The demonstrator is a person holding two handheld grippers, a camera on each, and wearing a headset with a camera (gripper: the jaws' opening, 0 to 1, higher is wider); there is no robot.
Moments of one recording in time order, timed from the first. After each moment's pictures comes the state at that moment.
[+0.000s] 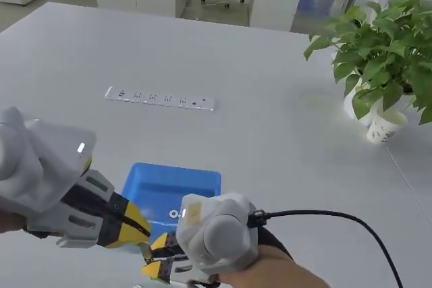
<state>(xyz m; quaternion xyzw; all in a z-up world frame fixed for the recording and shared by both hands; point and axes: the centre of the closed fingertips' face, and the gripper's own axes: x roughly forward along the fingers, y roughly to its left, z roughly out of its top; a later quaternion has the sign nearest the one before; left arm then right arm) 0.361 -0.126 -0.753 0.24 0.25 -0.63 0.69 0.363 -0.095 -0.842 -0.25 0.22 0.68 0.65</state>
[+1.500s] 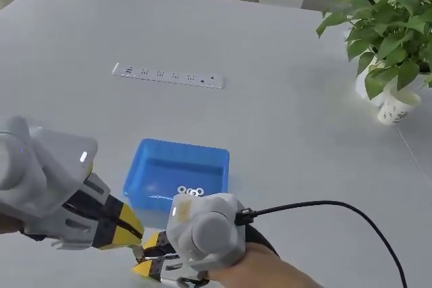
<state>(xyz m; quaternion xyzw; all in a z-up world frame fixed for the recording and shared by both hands) 0.337 -0.112 -0.782 0.26 0.29 -0.63 0.68 0.334 -0.078 -0.871 -0.22 0.24 0.70 0.63</state>
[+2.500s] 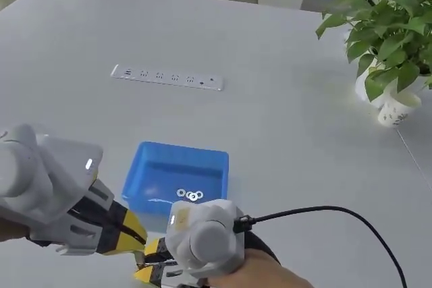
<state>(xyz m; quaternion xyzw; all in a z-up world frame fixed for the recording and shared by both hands) 0.340 -0.117 -0.786 0.25 0.29 -0.63 0.67 0.335 -0.080 -0.876 -0.23 0.24 0.70 0.63</state>
